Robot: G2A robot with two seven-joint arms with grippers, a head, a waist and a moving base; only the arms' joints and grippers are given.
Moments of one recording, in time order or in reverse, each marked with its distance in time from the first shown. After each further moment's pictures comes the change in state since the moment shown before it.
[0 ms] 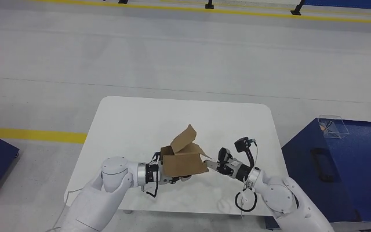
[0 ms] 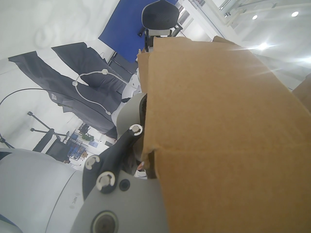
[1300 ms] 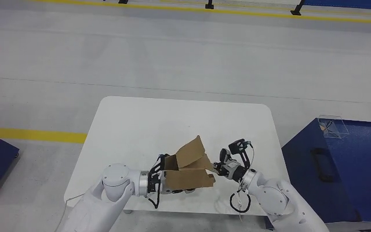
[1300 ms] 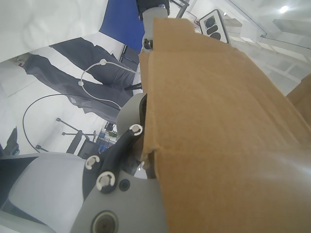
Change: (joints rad) left arm 0.068 0.029 0.022 -0.125 0.107 -0.164 -0.069; right arm -0.003 -0.028 -0.033 -0.026 -0.169 0.122 -0.024
